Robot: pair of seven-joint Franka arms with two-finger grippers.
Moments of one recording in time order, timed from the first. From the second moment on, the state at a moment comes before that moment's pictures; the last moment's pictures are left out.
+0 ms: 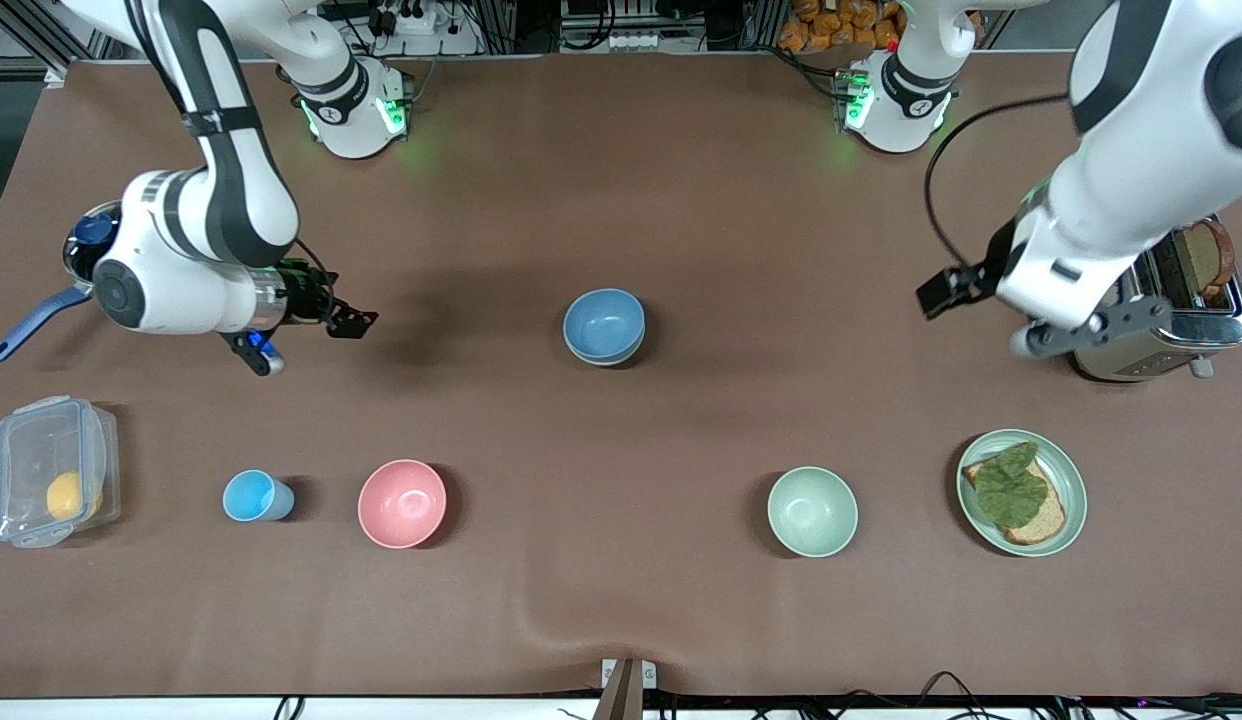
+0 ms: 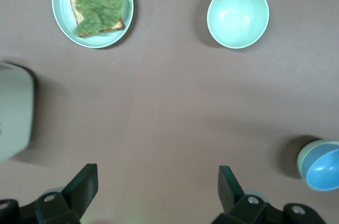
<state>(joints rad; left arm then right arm) -0.03 0.11 -0.24 -1.53 0.04 1.57 -0.44 0.59 0.18 -0.53 -2.14 0.40 1.86 0.62</state>
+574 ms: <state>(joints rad) -0.06 0.01 -0.12 -1.55 0.04 1.48 -0.20 0.21 0.16 -0.37 -2.05 0.27 1.71 0.38</state>
